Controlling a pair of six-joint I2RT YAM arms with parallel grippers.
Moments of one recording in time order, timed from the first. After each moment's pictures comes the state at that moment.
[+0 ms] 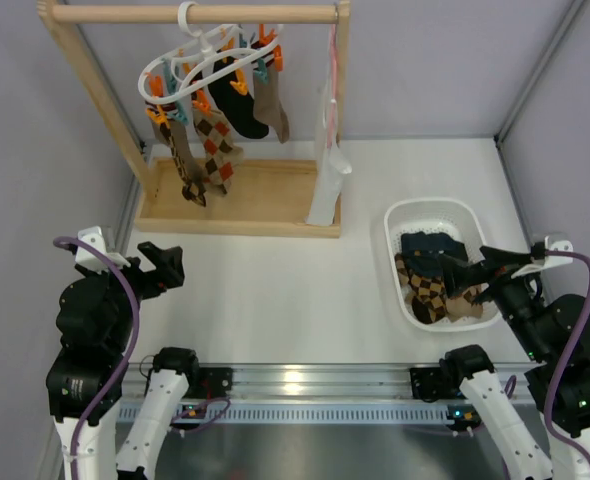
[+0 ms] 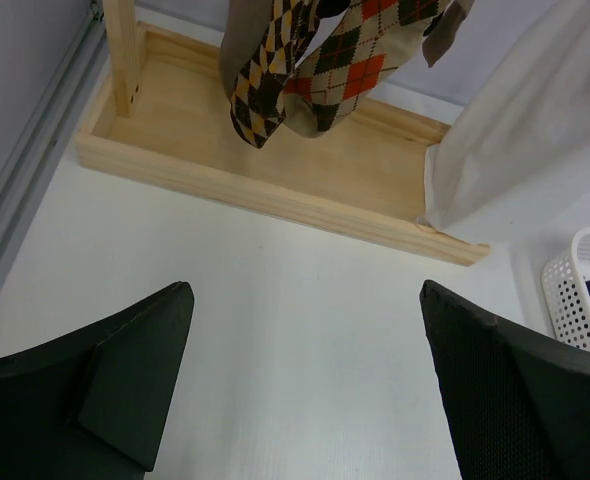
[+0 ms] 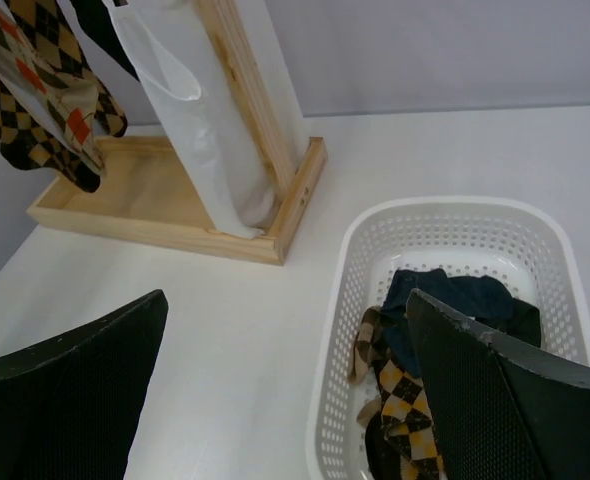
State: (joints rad) left arm -0.10 0.42 1.13 -0.90 -0.09 -0.34; right arm 0.25 0.27 0.97 -0.72 -0.06 0.25
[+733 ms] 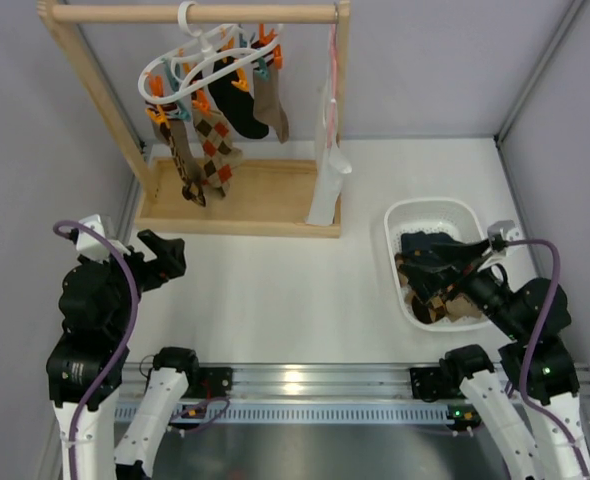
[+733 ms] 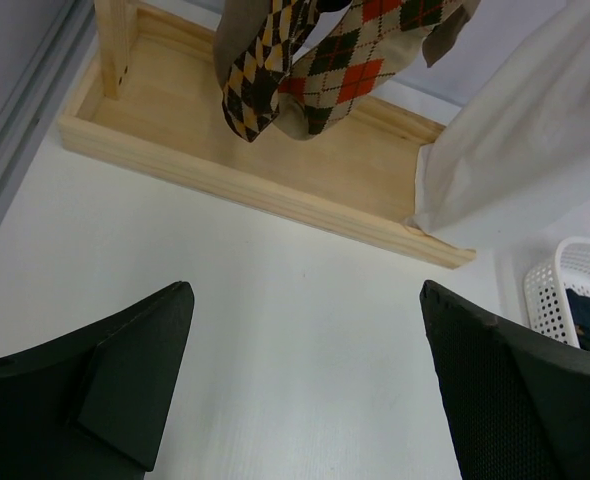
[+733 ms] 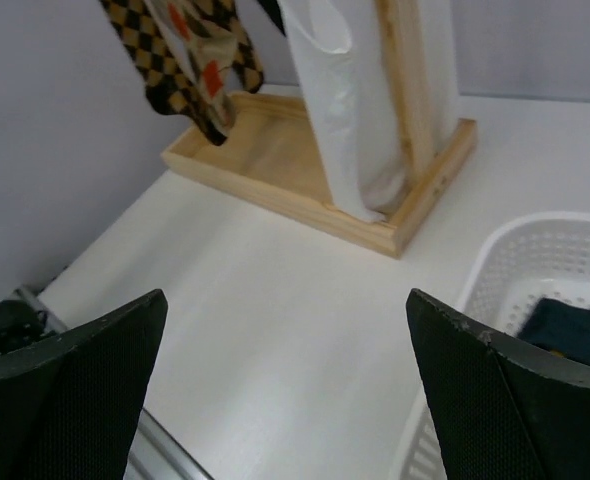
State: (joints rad) left arm -0.10 0.47 1.15 -0.90 -0.09 -0.40; right arm 0.25 0.26 0.80 -0.52 -0.34 0.32
